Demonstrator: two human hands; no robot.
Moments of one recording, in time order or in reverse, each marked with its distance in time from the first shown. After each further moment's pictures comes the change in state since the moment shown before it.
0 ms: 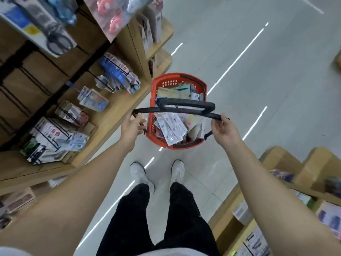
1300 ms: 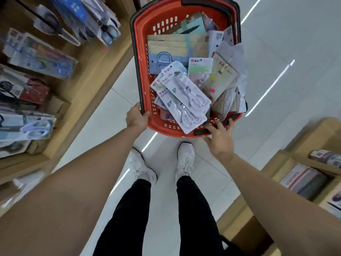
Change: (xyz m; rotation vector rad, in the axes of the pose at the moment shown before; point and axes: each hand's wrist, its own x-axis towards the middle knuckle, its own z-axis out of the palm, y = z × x) left_hand 0.209 -0.239 0.060 0.777 0.022 0.043; right_hand 0.251 0.170 -0.185 -2.100 -0.166 -0.777
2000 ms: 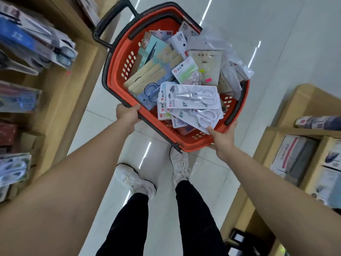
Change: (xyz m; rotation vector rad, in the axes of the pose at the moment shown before) left_hand 0.026 0.059 0.050 -0.593 -0.099 -0.246; right_hand -0.027 0.047 0.004 1.361 0.202 0.891
